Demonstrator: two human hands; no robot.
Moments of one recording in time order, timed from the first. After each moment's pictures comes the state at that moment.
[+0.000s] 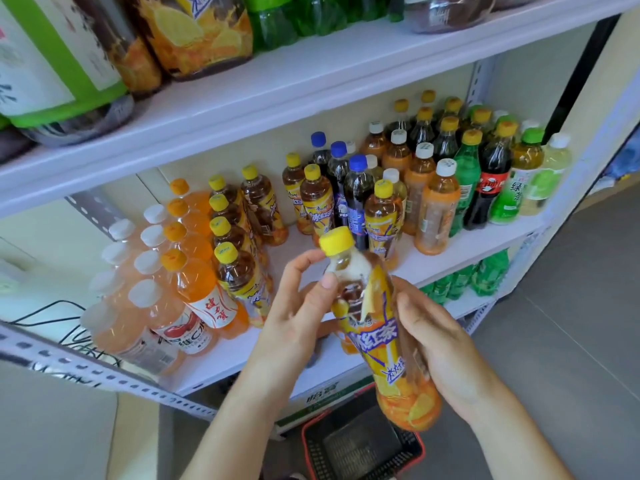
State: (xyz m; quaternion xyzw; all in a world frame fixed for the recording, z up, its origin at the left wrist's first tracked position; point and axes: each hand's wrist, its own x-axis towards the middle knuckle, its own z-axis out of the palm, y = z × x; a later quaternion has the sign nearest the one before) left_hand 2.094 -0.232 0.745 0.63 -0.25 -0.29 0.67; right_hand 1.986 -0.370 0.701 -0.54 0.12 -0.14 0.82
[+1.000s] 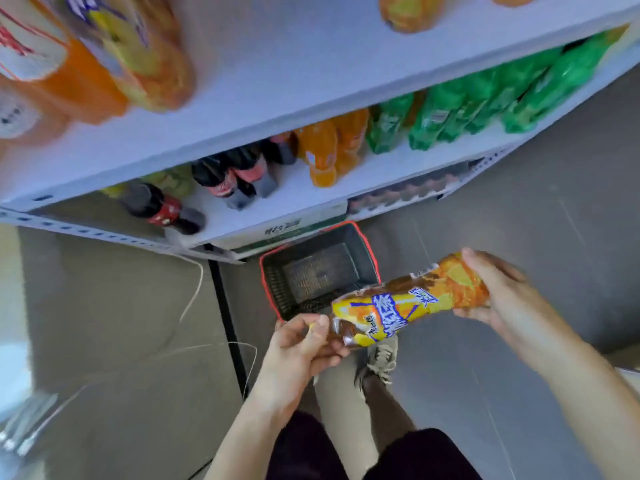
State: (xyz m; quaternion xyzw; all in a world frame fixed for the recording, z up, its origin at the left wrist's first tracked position) left_hand 1.966 -0.175 0.437 0.60 0.16 -0.48 0.62; right_hand 1.889 -0.429 0.467 -0.53 0.55 0.02 0.64
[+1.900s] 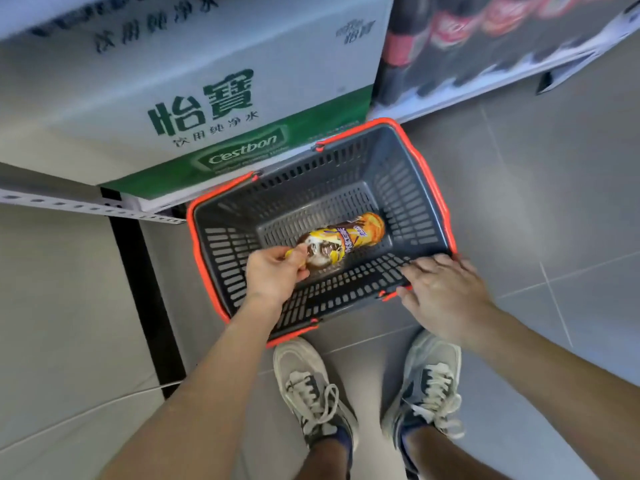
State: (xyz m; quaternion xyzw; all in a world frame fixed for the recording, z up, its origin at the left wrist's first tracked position) left_hand 2.039 -0.191 -0.076 0.77 0.22 -0.35 0.48; right_hand 1.891 -0.376 -0.048 -0.93 0.16 0.32 0.07
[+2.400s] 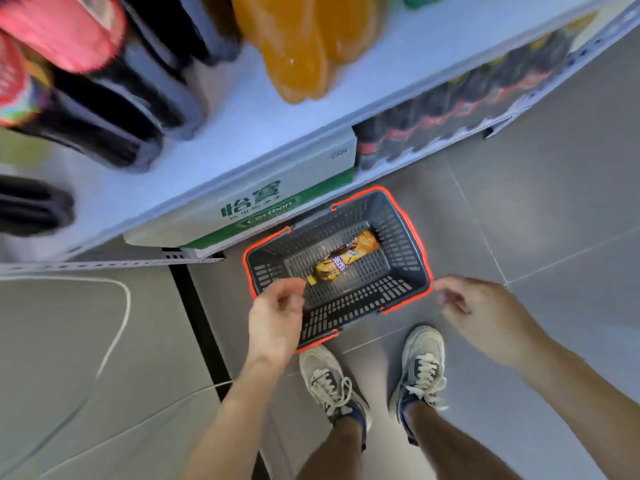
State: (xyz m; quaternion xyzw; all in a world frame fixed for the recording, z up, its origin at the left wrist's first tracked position) left_hand 2.036 -0.180 0.105 0.85 0.06 -0.34 0.40; right_hand 1.883 -0.410 0.134 -0.84 0.35 0.23 0.33
